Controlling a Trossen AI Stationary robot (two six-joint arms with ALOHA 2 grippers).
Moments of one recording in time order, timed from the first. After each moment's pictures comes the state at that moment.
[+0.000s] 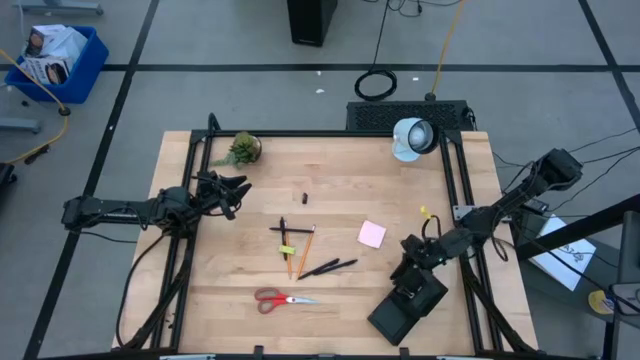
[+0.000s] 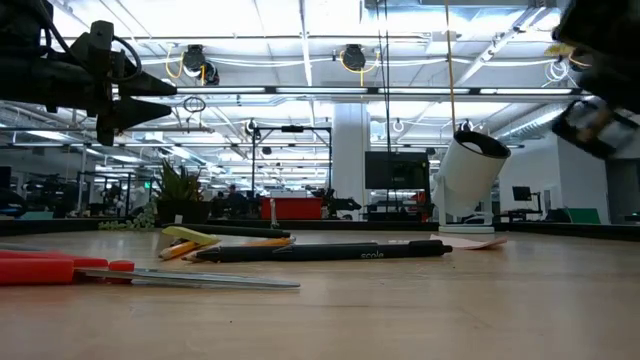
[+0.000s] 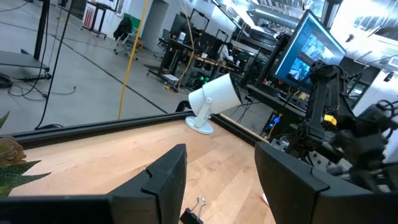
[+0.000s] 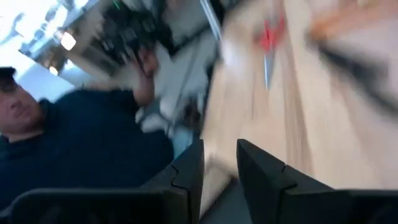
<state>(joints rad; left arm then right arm) 0.03 0.22 0.01 0.26 -0.46 -0.40 0.57 1.02 0.18 0.60 0.04 0.82</state>
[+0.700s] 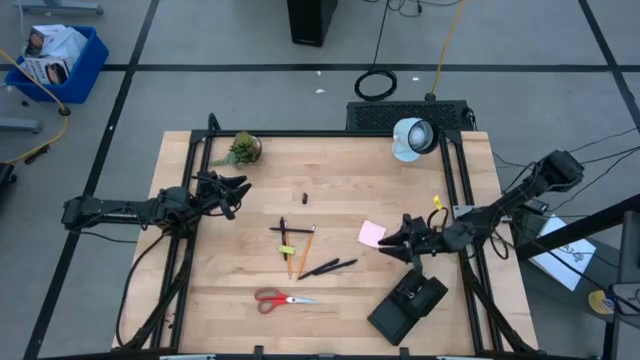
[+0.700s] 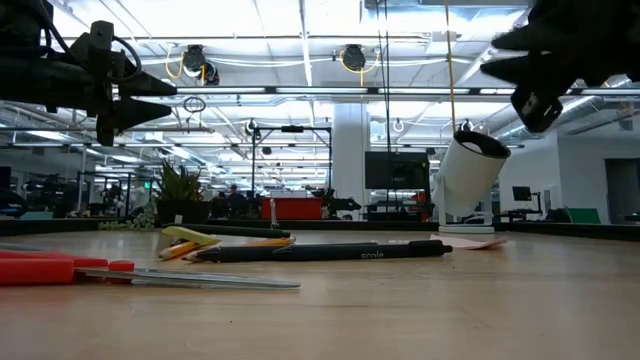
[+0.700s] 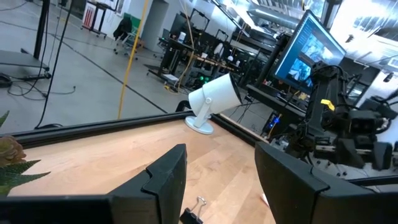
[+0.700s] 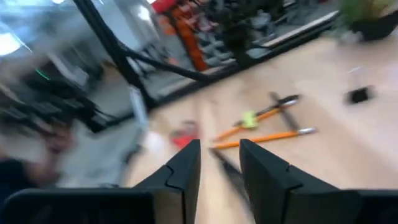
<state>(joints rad) 0.03 0.22 0.01 0.26 -0.46 -0.40 0.54 1.02 0.19 0.69 0.48 0.52</state>
